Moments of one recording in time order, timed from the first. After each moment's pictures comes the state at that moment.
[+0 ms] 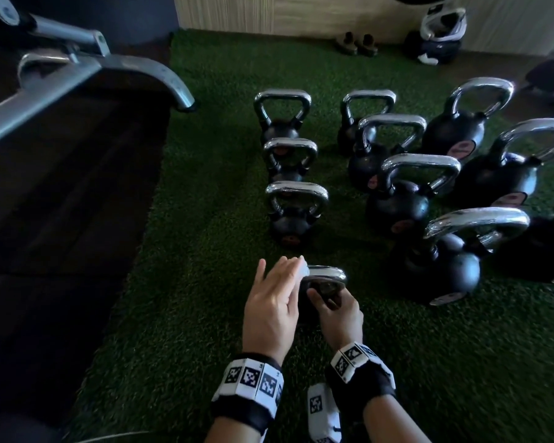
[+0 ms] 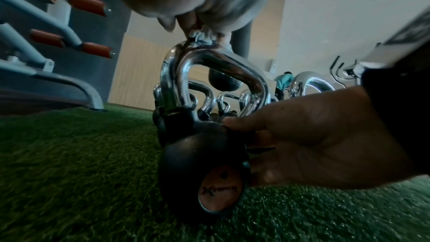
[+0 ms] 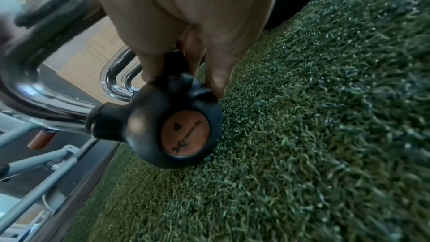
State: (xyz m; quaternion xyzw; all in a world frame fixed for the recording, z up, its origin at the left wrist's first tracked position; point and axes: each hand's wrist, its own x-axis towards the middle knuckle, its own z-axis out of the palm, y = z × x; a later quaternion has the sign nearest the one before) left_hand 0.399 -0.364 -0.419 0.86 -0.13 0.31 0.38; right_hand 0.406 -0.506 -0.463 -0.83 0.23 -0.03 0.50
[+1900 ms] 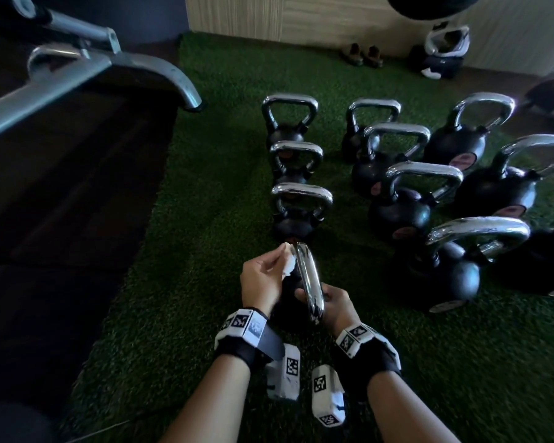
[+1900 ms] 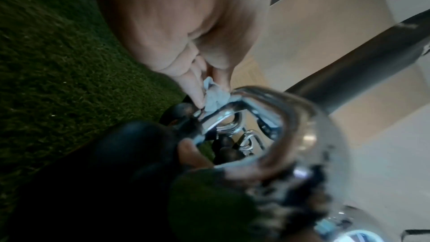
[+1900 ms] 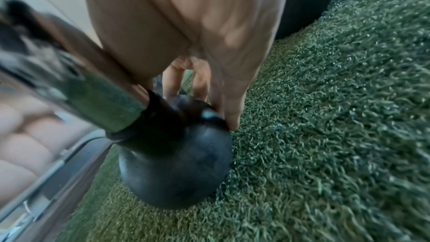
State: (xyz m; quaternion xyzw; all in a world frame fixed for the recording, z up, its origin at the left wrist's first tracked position) left_hand 0.461 -0.357 -0.433 0.64 0.15 0.03 0.75; right_hand 0.429 -0.505 -0.463 -0.79 0.15 0.10 0.58
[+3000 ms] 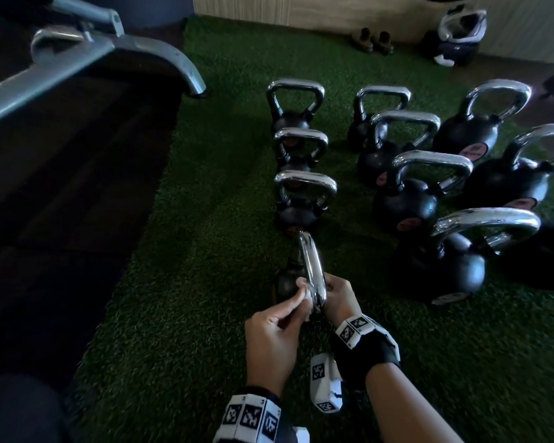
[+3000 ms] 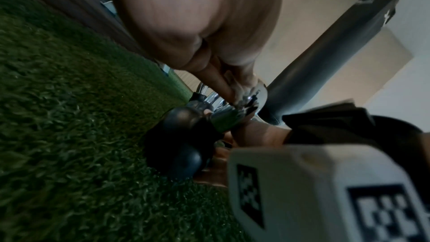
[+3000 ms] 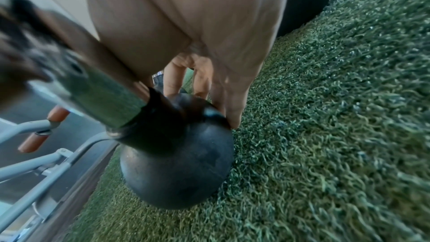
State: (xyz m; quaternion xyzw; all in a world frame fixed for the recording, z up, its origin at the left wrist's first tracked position) left_hand 0.340 -0.368 -0.418 0.73 0.02 0.10 0.67; right_hand 0.424 -0.507 -0.449 -0.79 0.13 0.10 0.60
